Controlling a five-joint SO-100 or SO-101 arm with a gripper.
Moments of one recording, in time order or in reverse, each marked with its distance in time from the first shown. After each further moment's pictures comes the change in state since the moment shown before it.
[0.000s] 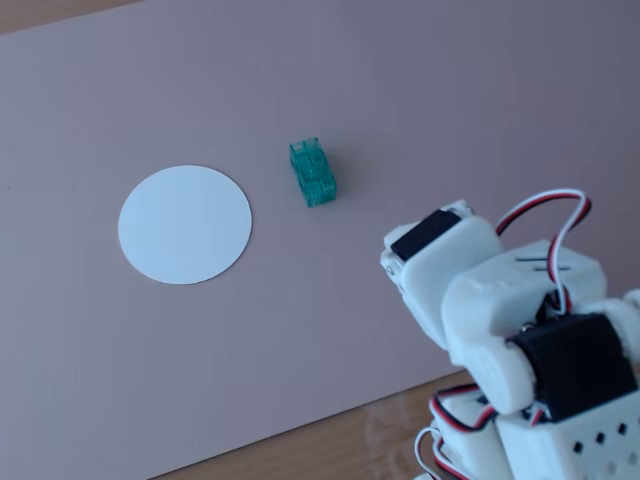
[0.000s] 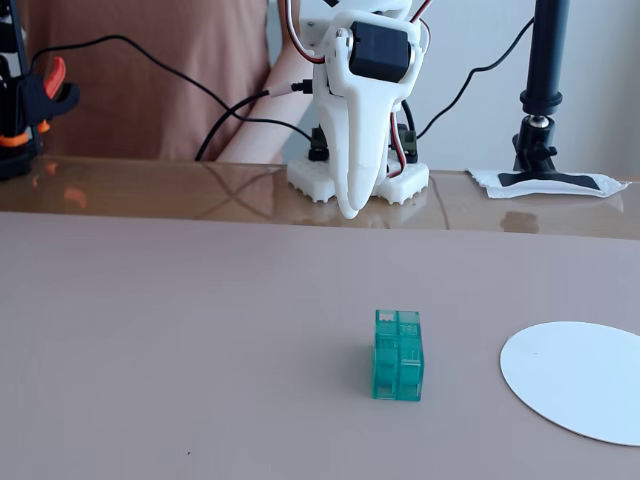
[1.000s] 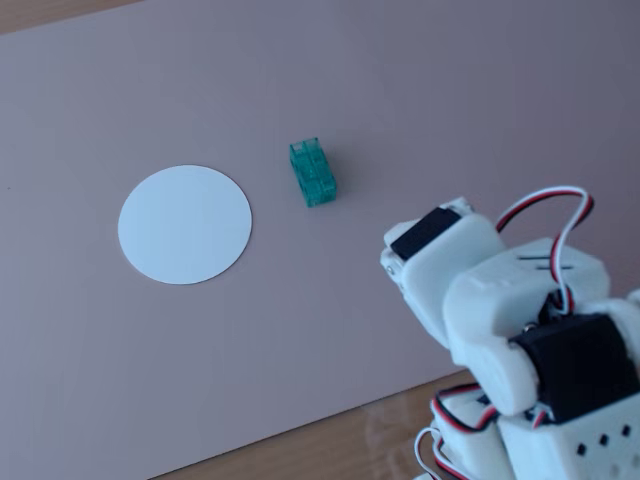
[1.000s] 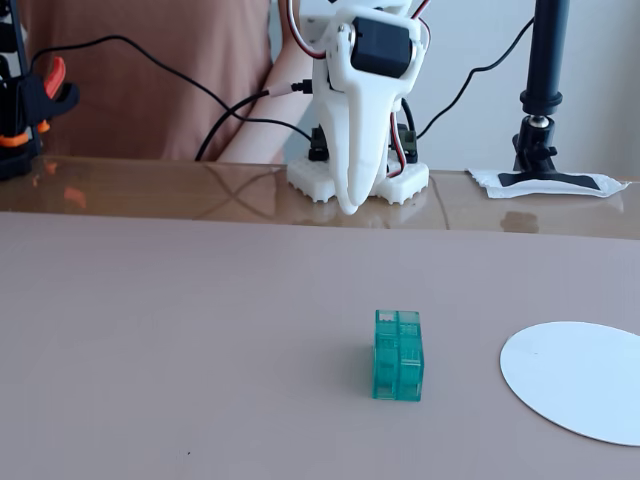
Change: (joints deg) arm -0.1 0.0 -1.2 0.0 -1.5
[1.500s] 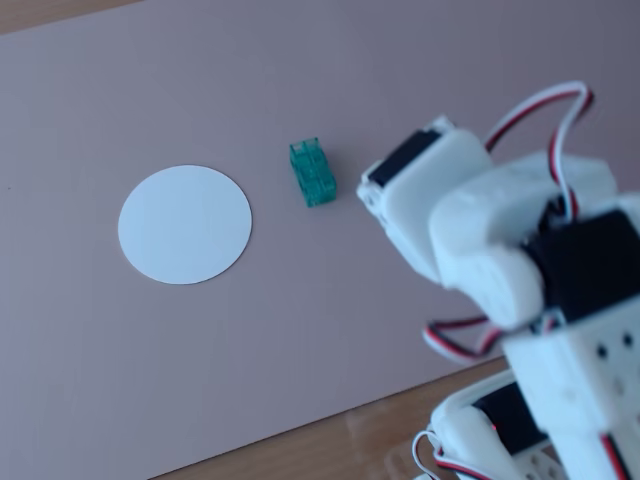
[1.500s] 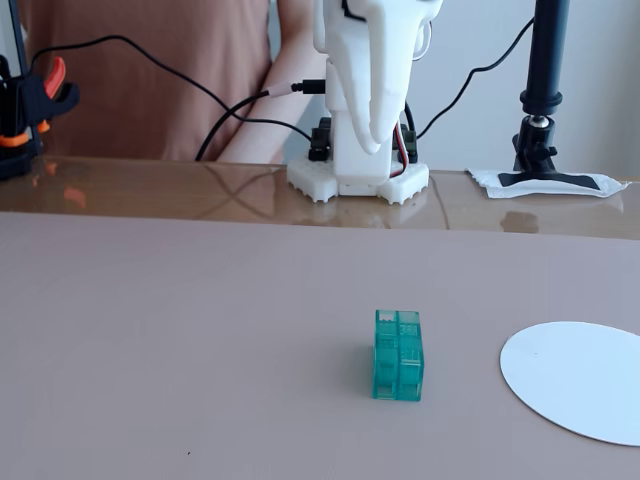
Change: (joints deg) arm -3.5 -33.8 -25.4 -5.3 -0.8
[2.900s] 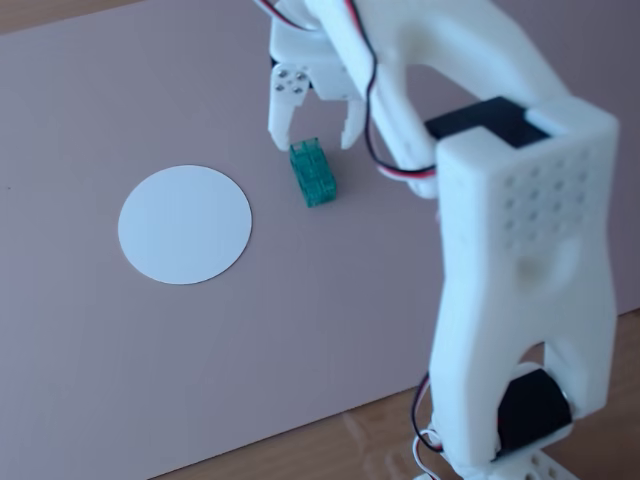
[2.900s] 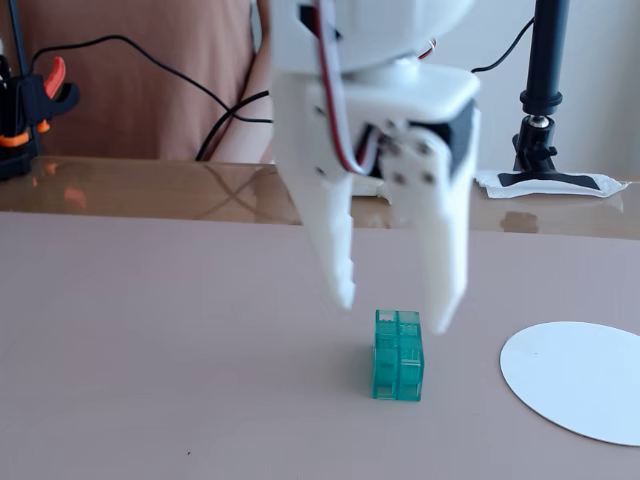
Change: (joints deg) arm 0.9 -98.9 -84.9 30.4 -46.7
